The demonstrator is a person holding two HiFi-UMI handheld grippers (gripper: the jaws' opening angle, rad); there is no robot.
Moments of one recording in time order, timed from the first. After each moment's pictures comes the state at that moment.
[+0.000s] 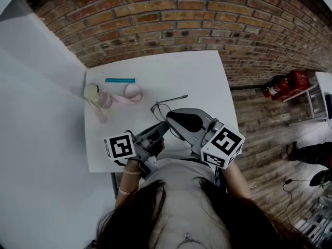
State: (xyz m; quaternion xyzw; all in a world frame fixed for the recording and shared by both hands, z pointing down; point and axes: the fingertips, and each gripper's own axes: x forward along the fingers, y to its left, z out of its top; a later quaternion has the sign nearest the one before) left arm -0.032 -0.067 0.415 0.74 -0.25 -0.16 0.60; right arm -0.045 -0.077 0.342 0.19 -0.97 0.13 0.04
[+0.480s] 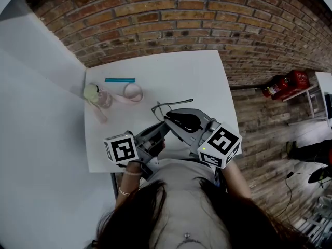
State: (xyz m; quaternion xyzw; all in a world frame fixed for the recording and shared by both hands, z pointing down) left arm -0.037 -0.069 0.417 0.78 -0.28 -0.12 0.54; right arm -0.053 -0.077 0.354 0.18 -0.97 0.13 0.07
